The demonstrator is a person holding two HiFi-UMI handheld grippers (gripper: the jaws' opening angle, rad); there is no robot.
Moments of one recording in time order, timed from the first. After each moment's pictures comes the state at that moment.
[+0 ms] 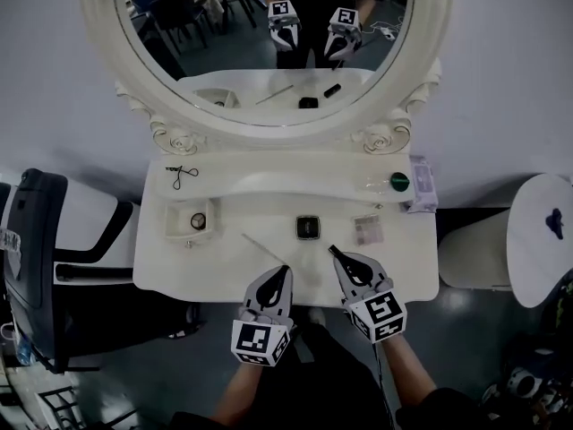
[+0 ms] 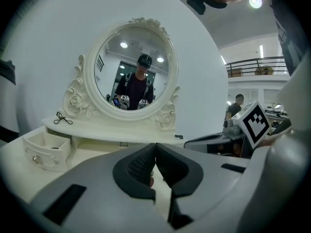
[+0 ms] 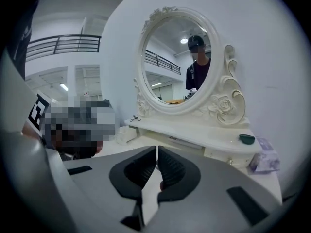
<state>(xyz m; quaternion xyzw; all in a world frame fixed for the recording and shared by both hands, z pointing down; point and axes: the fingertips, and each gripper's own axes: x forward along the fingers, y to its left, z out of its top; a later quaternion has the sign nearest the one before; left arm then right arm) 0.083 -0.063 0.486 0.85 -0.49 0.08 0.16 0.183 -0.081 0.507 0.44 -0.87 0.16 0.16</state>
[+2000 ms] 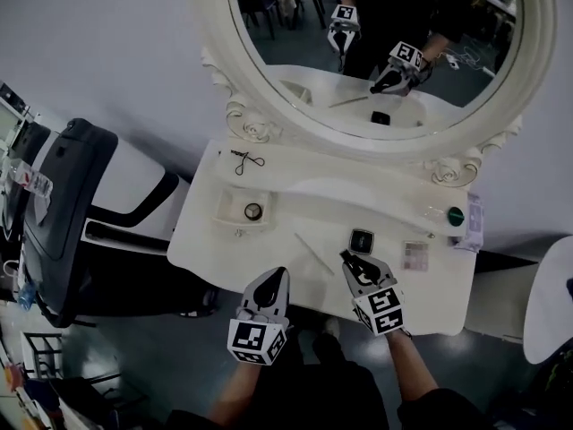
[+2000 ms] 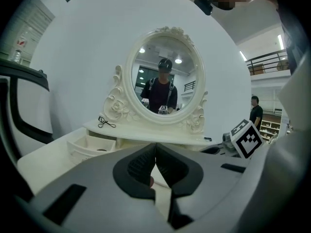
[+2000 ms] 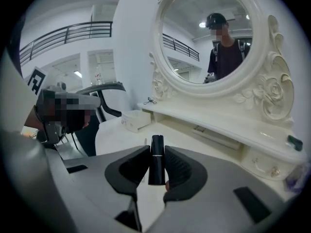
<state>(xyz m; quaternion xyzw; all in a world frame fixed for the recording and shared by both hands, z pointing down) -0.040 -0.063 0.489 0.78 -0.60 0.07 0.17 0.090 -0.110 0.567 0.34 -0.90 0.15 0.24</state>
